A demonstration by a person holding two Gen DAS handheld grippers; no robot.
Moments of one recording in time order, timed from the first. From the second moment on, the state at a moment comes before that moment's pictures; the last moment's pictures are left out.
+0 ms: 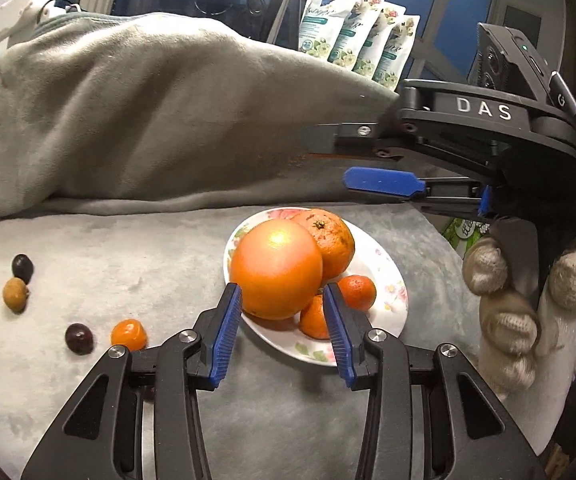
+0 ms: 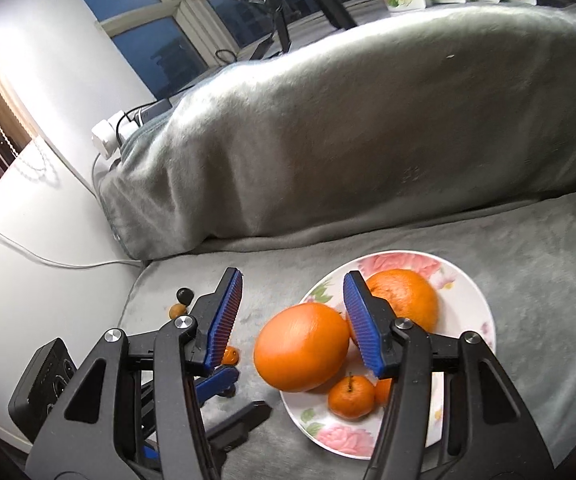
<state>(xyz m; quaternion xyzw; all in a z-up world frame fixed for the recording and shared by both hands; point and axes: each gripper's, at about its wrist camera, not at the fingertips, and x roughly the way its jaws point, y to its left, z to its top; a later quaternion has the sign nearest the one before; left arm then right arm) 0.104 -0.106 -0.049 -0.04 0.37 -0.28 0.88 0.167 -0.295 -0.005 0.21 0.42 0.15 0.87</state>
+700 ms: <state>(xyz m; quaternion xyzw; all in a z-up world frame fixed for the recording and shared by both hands) 0.082 -0.094 -0.038 -0.01 0.36 -0.26 0.90 0.130 -0.292 0.001 0.15 0.40 0.14 0.89</state>
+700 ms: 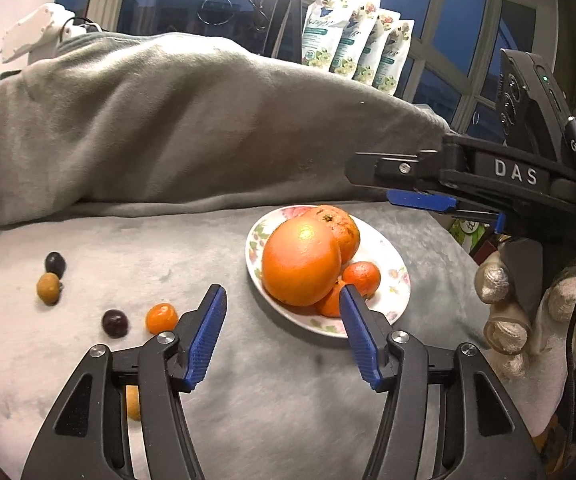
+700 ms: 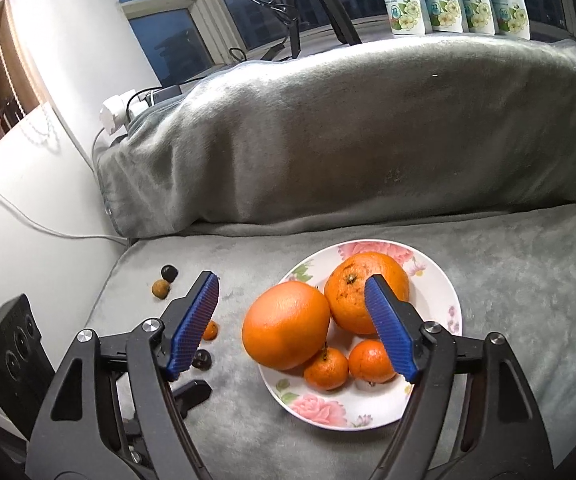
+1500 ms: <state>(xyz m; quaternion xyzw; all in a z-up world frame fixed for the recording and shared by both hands) 0.094 0.046 -0.051 -0.03 0.36 -0.12 0.92 0.085 -0.246 0.009 0.10 0.37 0.18 0.91</state>
